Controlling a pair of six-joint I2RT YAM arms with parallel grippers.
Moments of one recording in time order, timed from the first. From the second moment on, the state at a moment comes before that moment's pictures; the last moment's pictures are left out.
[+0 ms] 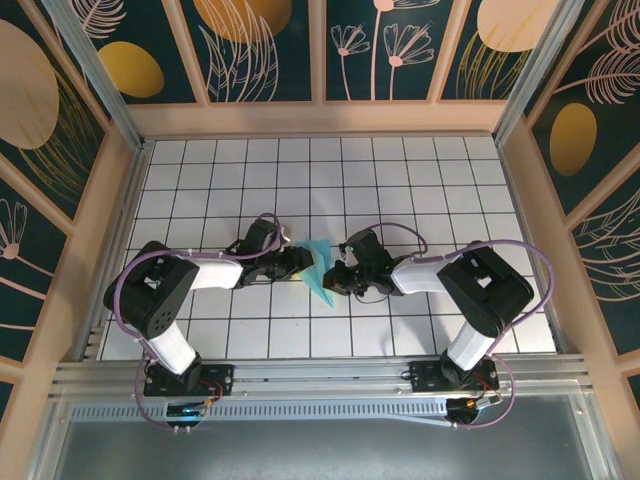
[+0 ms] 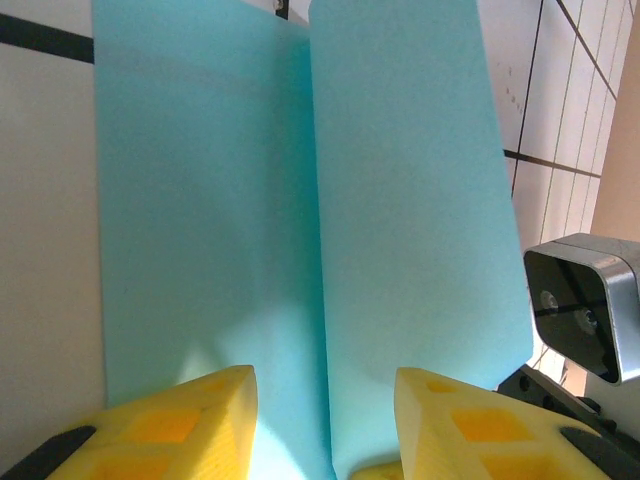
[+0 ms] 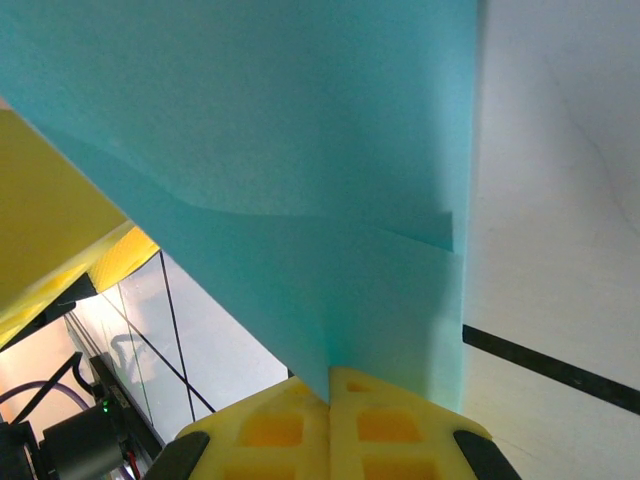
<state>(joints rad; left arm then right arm) -0.57 1.70 0.65 0.26 0.48 -0.99 0.73 1.67 0.64 0.18 -0.50 0.95</state>
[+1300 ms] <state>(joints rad) -0.61 1.76 0.73 0.23 0.46 -0.98 0.73 1.67 0.64 0.18 -0.52 0.95</state>
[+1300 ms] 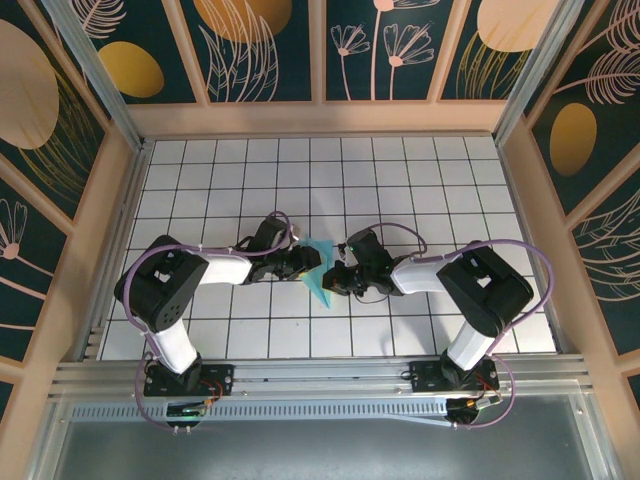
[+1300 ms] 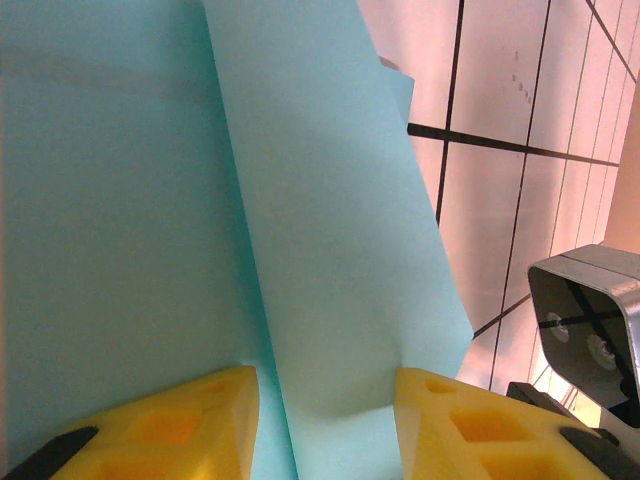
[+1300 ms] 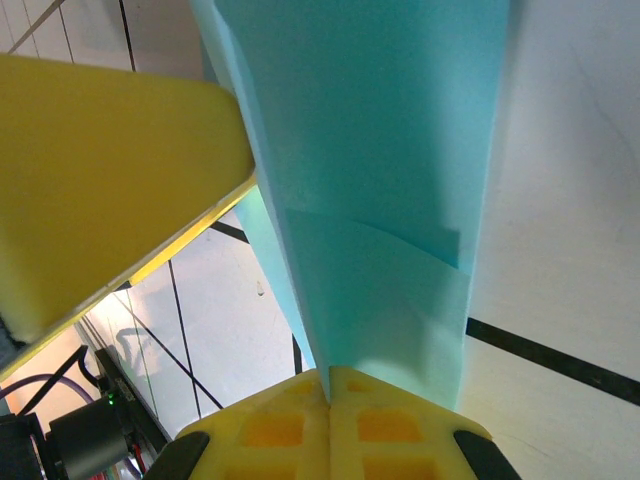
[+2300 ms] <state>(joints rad) -0.61 1.76 0.73 0.22 0.46 -0.98 0.60 1.53 0.62 0.14 -0.57 0.76</state>
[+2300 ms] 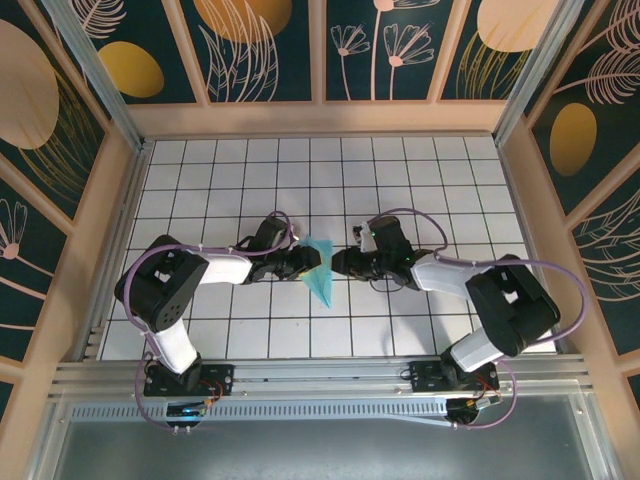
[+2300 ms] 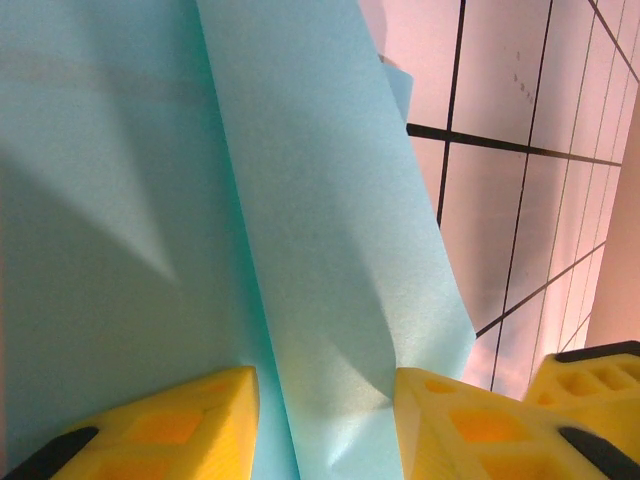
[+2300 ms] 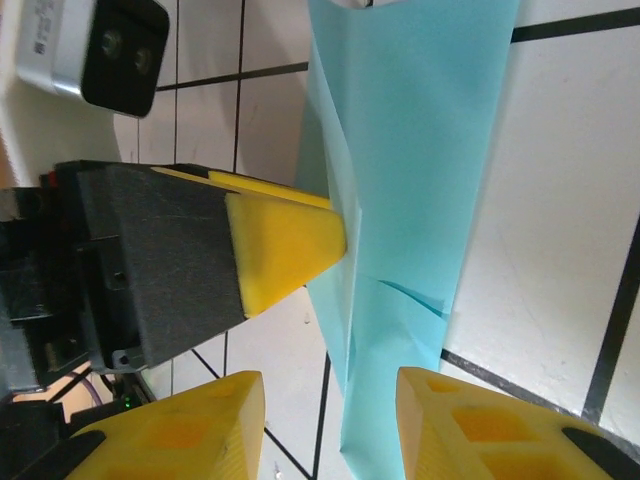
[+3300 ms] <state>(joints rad) -0.61 1.76 0.73 0.22 0.46 -0.98 0.63 1.69 0.69 0.19 -0.56 0.73</state>
